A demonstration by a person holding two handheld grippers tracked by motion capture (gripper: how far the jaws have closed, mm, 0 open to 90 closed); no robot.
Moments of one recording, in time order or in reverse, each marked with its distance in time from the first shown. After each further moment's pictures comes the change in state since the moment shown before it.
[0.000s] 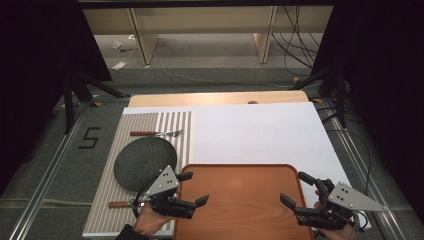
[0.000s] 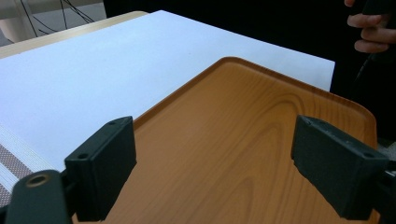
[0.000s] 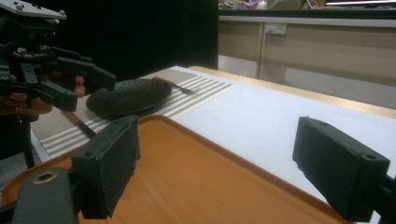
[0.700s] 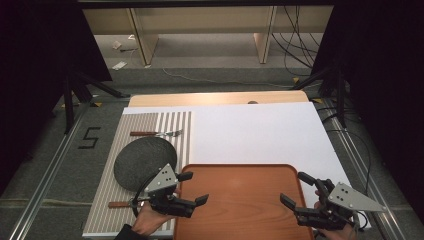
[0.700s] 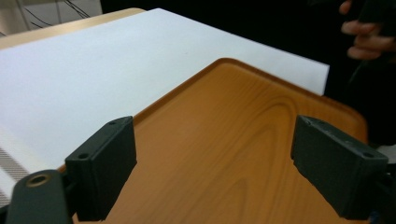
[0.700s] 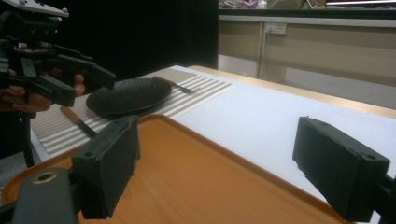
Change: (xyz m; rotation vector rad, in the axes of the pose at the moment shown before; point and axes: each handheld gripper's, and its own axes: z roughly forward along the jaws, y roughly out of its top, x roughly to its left) left arm 0.002 0.004 -0.001 0.001 -0.036 -0.050; right arm 0.000 0.000 0.000 0.003 -0.002 -0.003
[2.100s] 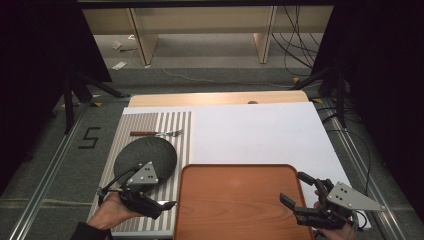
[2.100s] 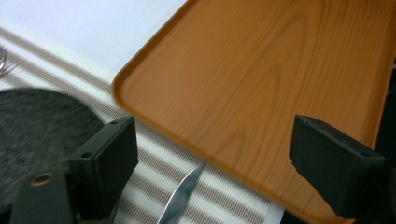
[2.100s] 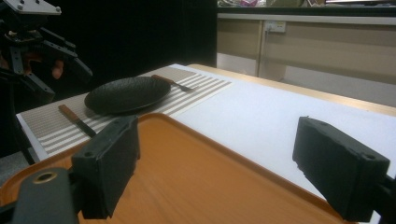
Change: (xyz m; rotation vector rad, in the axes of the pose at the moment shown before) left arm 0.035 0.009 -0.057 0.421 0.069 0.145; right arm -0.001 -0.001 0.001 0.007 -0.004 0.003
